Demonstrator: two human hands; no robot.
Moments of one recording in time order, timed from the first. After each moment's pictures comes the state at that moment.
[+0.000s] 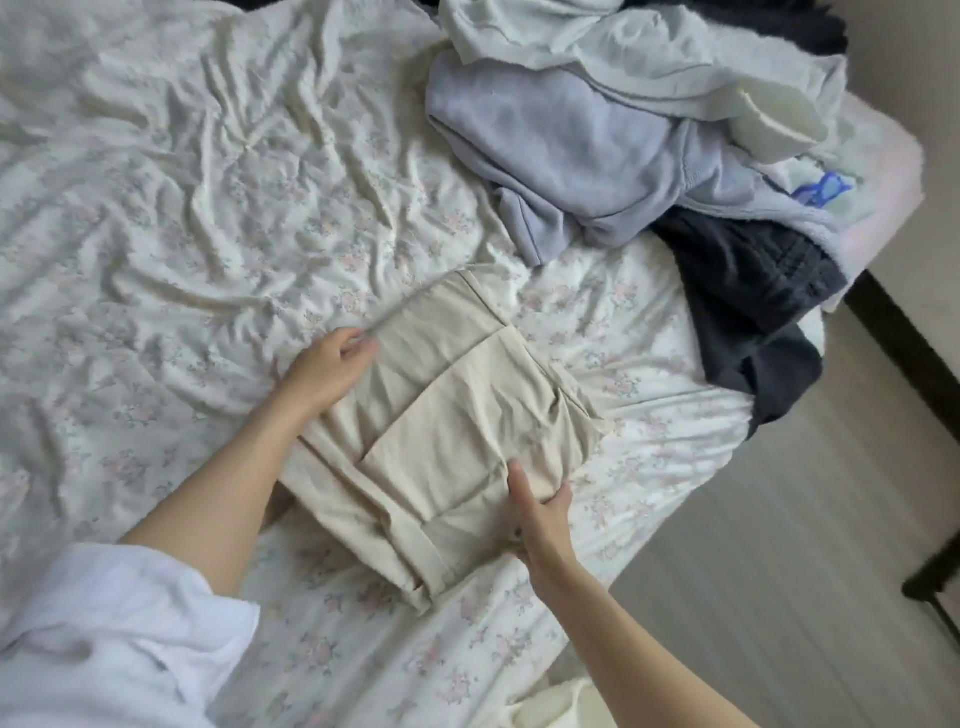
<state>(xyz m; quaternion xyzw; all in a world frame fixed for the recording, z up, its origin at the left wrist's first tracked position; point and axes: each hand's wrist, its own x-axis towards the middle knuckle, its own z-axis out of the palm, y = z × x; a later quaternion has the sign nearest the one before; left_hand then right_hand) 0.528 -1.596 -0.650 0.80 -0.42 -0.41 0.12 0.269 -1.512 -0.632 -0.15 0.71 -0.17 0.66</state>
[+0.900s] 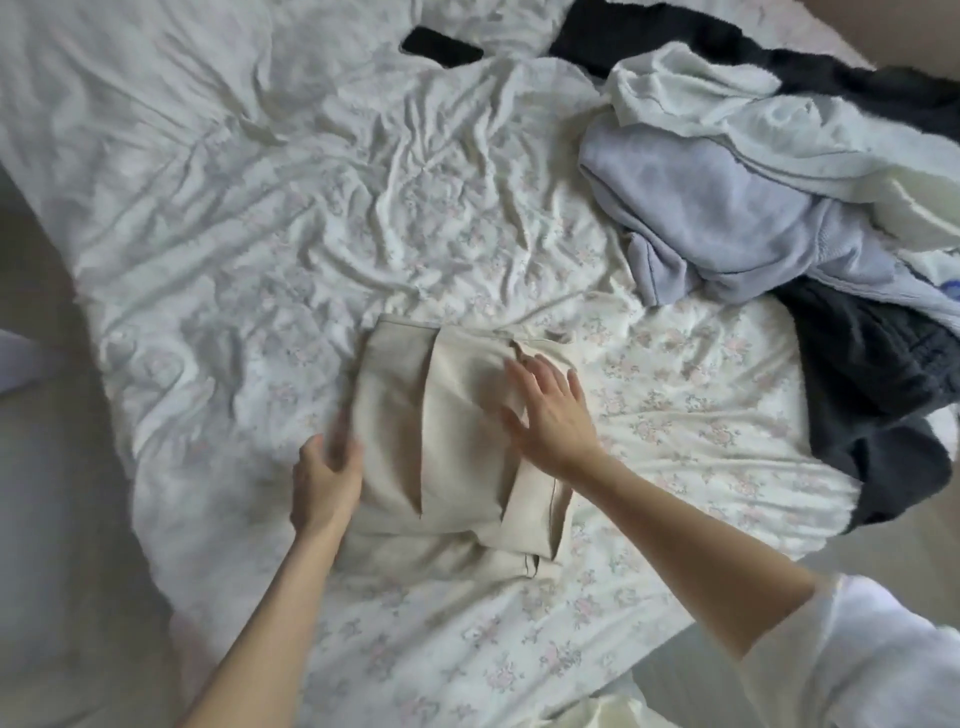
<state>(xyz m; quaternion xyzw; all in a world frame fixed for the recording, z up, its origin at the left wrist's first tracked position) 0.526 -1.429 -0.619 0.91 -0.06 -0.31 0.25 0.344 -1.588 -0.610 -0.87 0.42 0.03 0.26</state>
